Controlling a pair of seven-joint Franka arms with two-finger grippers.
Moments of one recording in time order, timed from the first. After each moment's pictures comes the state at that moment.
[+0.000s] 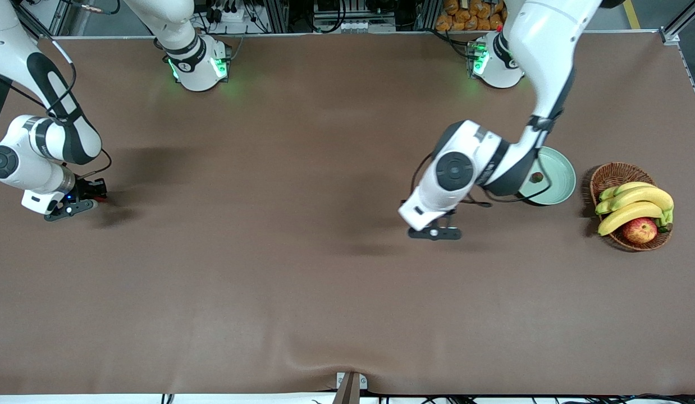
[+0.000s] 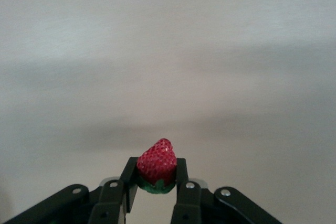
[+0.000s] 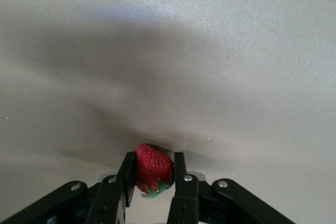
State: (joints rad) left arm -0.26 0.49 -0.27 -1.77 0.12 2.15 -0.53; right arm -0.57 0.43 0.10 -2.19 -0.39 2.52 -0.54
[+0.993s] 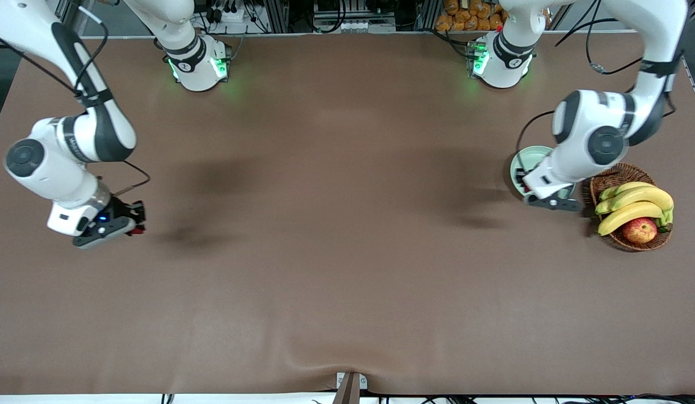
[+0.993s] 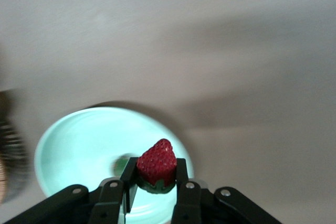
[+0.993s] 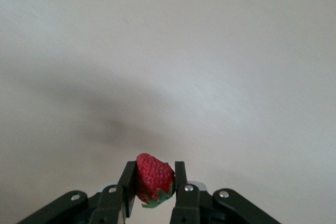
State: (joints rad) left arm 0.26 0.15 -0.28 -2.29 0.12 2.24 0.08; right arm -0.56 0.31 0.56 -2.10 -0.24 2.46 -0.30
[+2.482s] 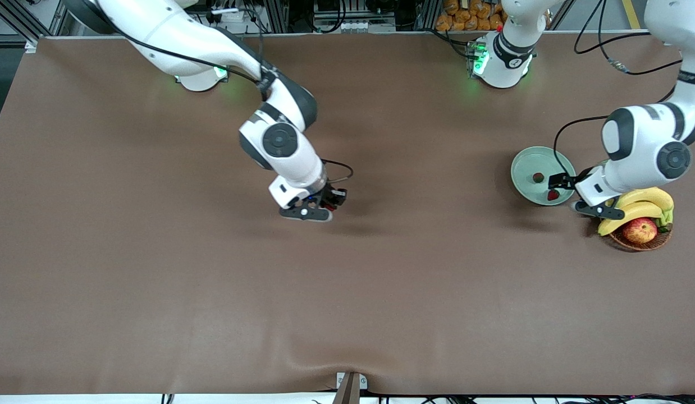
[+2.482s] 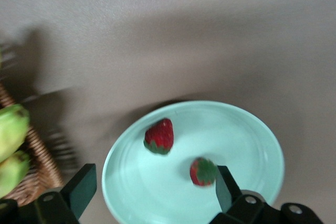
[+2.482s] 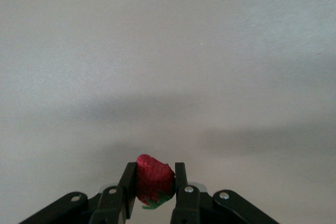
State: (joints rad) left arm 0.47 0.25 -0.31 -2.19 0.12 2.21 0.31; right arm 0.32 0.67 0.45 -1.64 -0.24 2.38 1.00
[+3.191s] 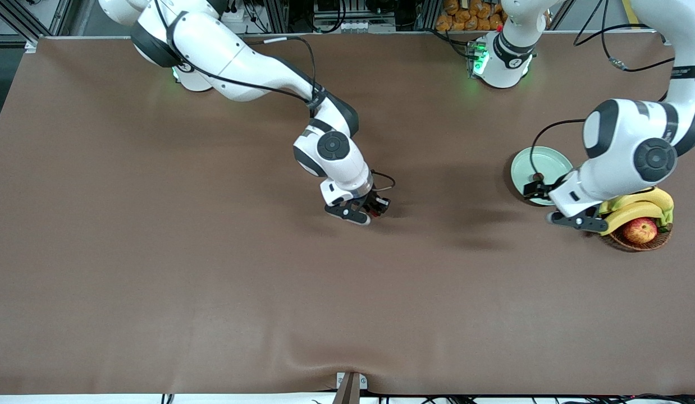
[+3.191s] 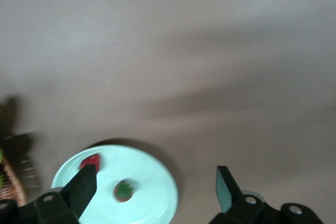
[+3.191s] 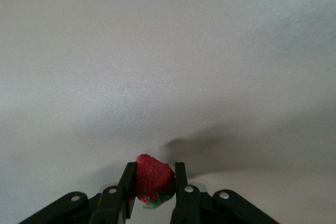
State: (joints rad) left arm 0.41 0.25 -0.53 -2.01 0.11 2.10 0.01; right arm 0.56 0.94 0.34 -1.39 -0.24 2.55 1.34
